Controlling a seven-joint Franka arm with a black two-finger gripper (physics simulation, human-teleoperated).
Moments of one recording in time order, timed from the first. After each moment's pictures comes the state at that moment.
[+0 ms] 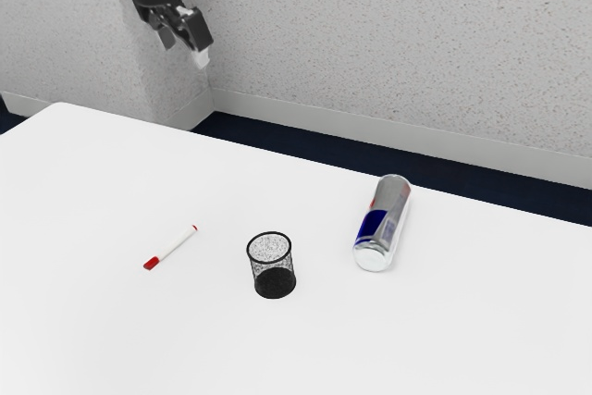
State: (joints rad) arm -0.11 -0.03 0.05 -1.51 0.07 1.75 0.22
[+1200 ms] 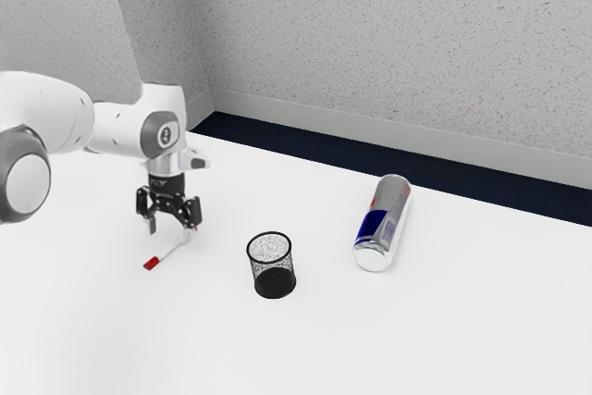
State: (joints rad) arm 0.13 0.59 0.10 -1.64 -0.01 1.92 0.11
